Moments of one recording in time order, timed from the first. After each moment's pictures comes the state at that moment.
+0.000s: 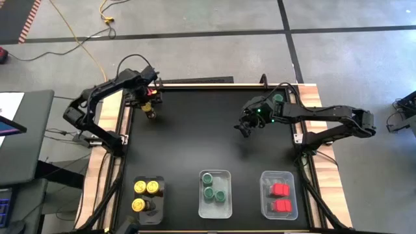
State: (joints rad) left arm 0.99 1.49 1.10 -1.10 -0.05 -0.71; right arm -0.31 1.22 0.76 -0.28 -0.08 0.41
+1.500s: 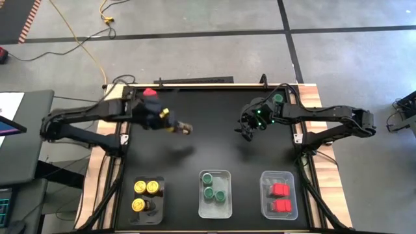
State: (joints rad) left arm 0.13 1.06 1.10 -0.76 -0.07 -1.28; right arm -0.28 1.22 0.76 -0.28 -0.11 0.21
